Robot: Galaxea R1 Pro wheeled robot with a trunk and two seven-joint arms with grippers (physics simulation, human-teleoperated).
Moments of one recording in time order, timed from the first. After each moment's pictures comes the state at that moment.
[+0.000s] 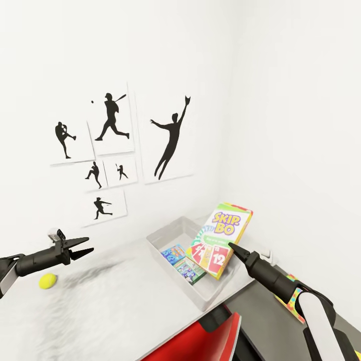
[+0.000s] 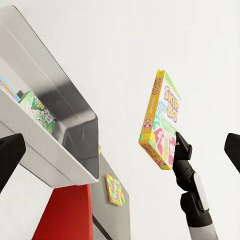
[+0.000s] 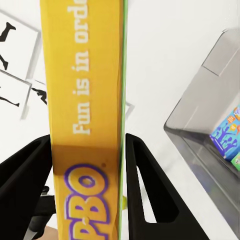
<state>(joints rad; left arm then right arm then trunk) -0.80 0.54 0.02 -0.44 0.39 0.81 -1.57 -0.22 -0.04 -0.22 -1.56 -1.01 0.83 0.33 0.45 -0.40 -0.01</state>
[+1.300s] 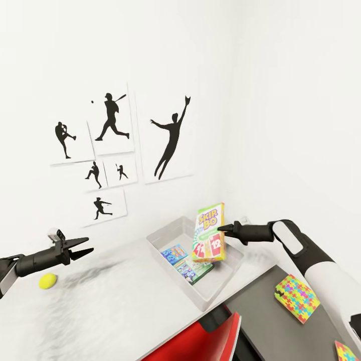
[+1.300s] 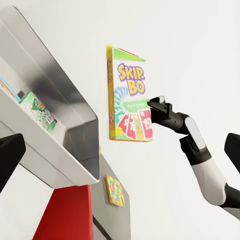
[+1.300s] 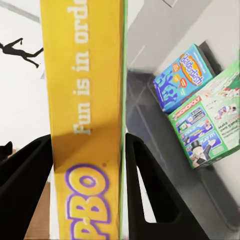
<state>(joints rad) -0.80 0.54 0.02 -0.44 0.39 0.80 -1.57 -0.93 -0.30 0.30 -0.72 -1.01 1.05 0.41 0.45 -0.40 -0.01</state>
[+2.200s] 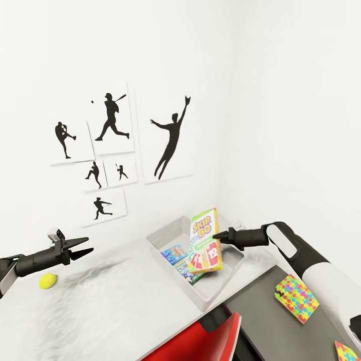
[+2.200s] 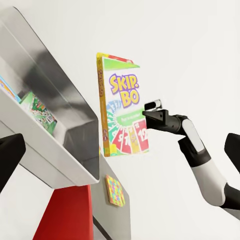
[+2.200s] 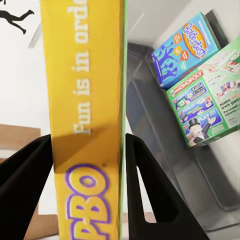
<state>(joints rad) -0.80 0.54 0.02 -0.44 0.39 0.80 -1.57 -0.93 -0.30 0.42 -0.72 -1.00 1.05 0.46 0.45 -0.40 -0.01</state>
